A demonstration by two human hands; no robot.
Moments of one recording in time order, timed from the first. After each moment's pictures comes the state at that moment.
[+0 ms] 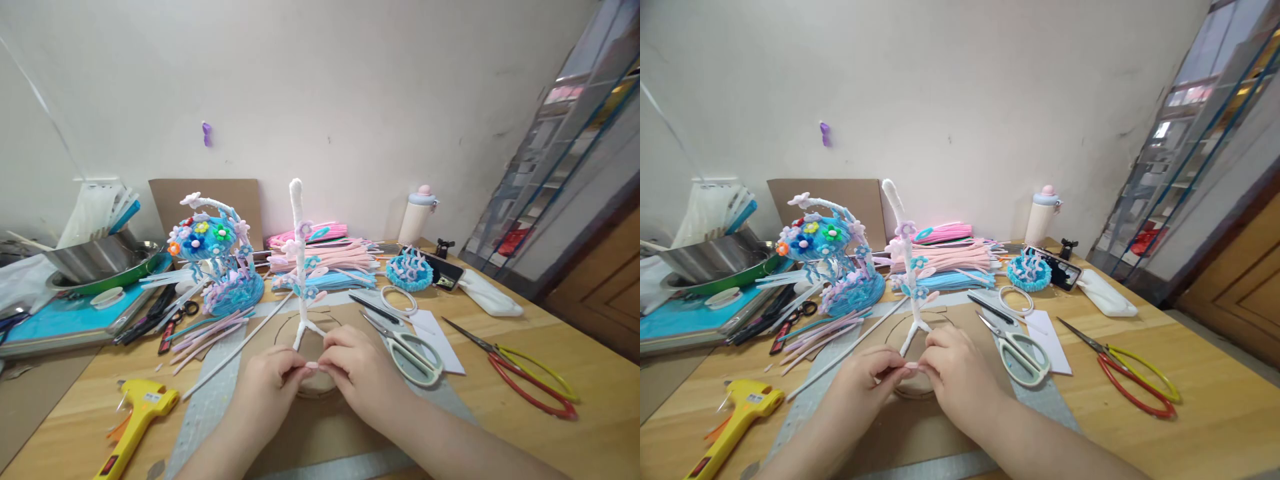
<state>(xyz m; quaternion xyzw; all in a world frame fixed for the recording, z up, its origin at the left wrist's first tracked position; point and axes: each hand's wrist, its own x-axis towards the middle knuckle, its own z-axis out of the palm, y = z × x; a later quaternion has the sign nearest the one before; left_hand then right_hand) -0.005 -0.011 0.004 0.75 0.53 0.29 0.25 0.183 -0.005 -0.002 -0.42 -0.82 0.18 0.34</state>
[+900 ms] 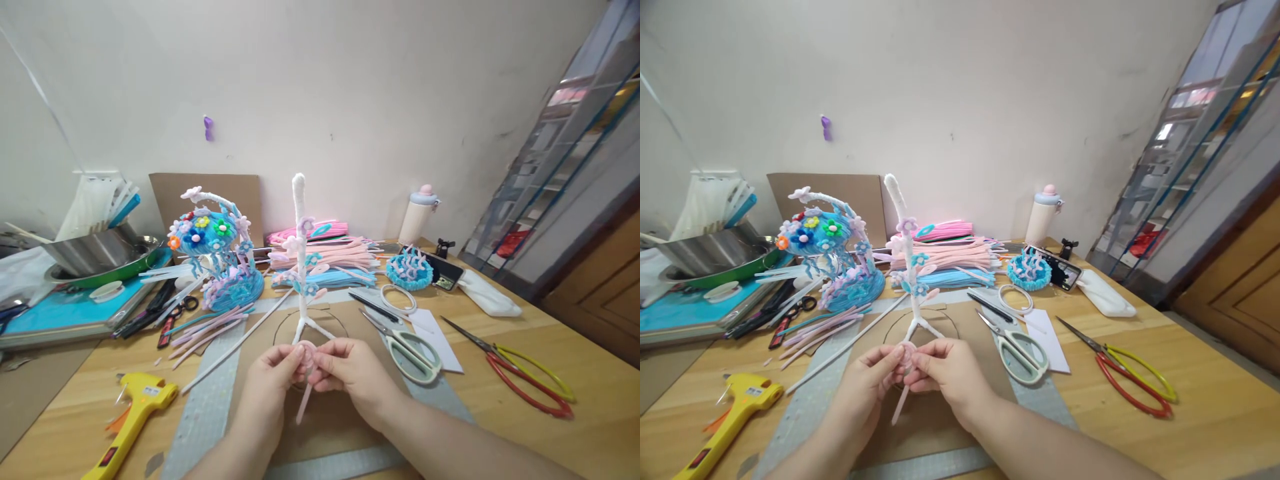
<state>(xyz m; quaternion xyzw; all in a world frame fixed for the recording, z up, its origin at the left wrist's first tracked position) 0.017 -0.015 -0.018 0.30 0.49 0.54 0.62 0.160 -0.005 -0.016 -0.40 -0.39 0.71 0.42</state>
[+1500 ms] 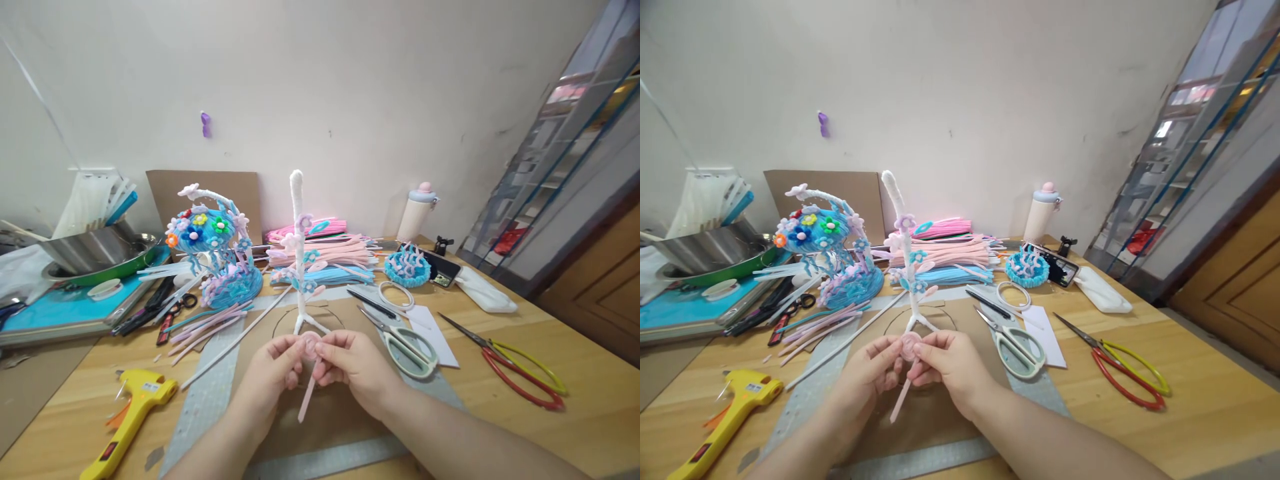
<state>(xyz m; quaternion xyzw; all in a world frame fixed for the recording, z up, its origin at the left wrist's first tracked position) 0.009 -0.011 -0.012 0.37 0.46 0.47 0.66 0.165 -0.004 -0.011 -0.39 -0.38 0.72 0.43</state>
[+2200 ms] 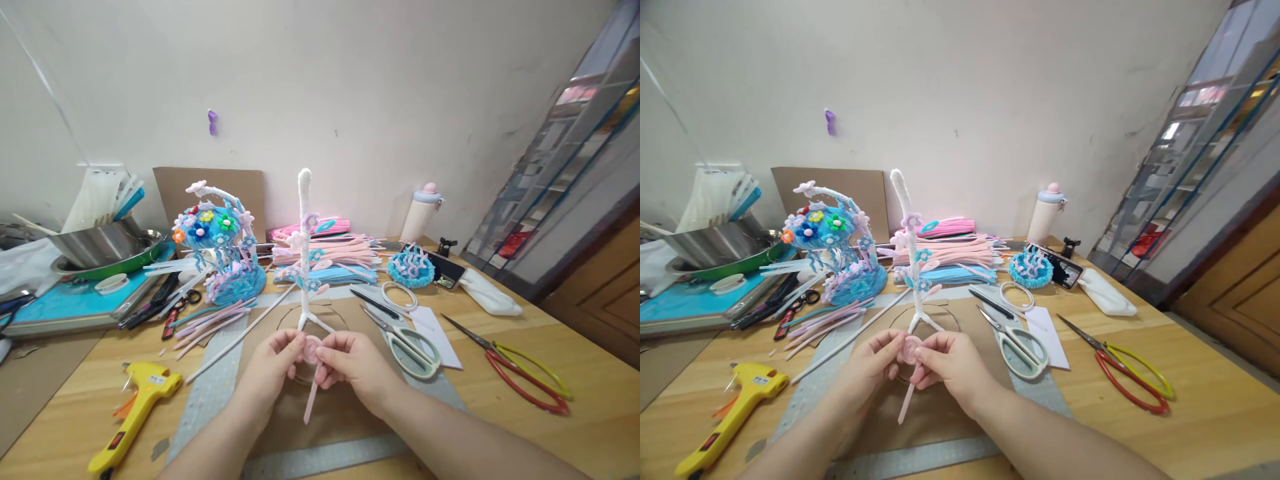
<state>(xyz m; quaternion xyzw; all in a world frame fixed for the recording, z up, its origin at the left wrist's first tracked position) 0.006 -0.007 -0.008 0.43 0.49 0.46 0.60 0.164 -0.005 -0.016 -0.39 -0.43 0.70 0.41</state>
